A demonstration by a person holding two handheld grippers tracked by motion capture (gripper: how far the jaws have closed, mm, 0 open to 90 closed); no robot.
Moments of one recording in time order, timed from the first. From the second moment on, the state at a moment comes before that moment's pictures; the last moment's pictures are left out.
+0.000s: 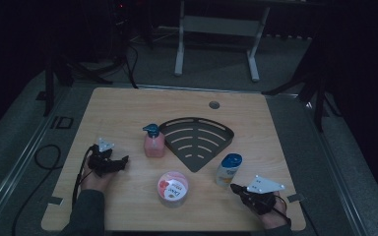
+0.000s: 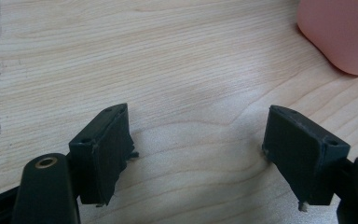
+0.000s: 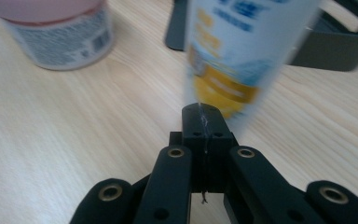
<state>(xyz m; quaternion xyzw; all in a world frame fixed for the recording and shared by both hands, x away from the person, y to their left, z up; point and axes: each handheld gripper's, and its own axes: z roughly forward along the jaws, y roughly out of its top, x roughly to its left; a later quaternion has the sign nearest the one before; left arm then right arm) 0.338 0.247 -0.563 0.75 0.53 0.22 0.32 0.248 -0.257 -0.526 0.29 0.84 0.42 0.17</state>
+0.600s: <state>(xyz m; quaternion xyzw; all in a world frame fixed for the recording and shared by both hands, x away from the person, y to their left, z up) 0.338 0.246 -0.563 0.75 0.53 0.22 0.32 0.263 -0.227 -0.545 0.26 0.87 0.39 0.17</state>
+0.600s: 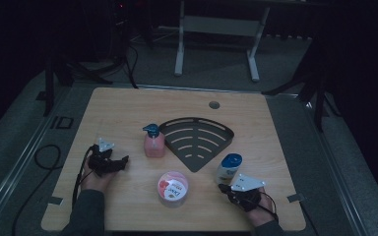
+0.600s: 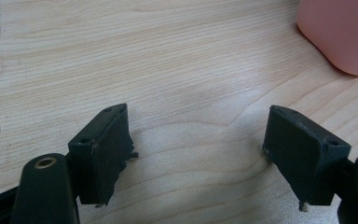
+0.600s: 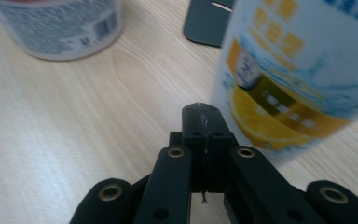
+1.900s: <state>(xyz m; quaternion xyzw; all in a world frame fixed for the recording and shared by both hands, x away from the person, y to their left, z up) 0.338 0.246 -0.563 0.75 0.53 0.22 0.32 0.313 -0.238 -0.550 0.32 0.86 0.36 0.20</state>
